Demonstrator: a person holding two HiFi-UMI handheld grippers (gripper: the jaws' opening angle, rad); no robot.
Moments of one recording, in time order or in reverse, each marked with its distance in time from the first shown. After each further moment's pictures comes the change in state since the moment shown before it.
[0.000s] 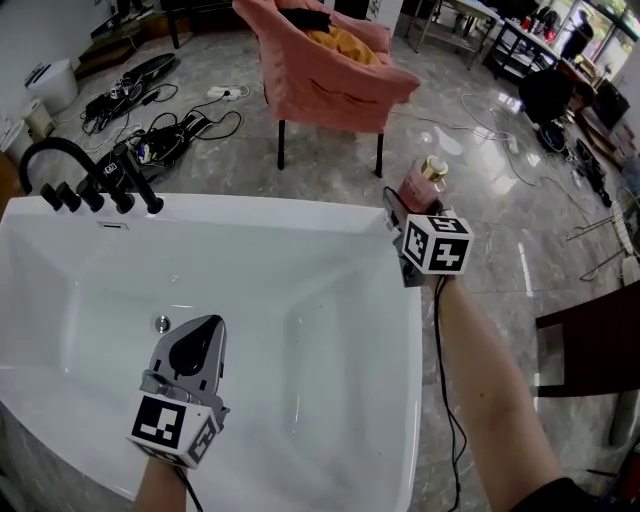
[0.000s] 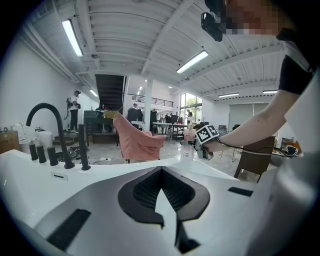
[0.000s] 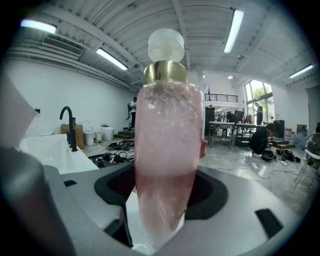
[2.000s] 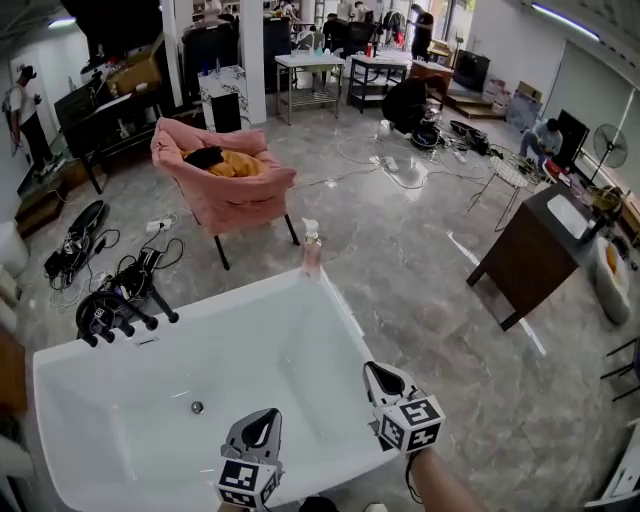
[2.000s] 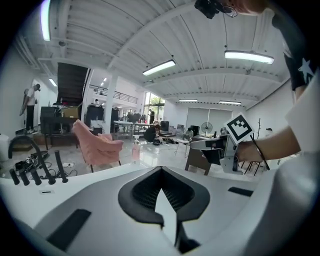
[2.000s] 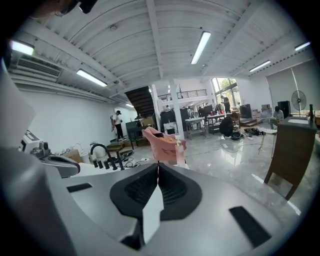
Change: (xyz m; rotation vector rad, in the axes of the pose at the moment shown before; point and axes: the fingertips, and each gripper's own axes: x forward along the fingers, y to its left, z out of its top) left arm -0.279 -0.117 0.119 0.085 0.055 -0.504; right arm -0.509 0.240 0.106 0.258 -0.013 -0.227
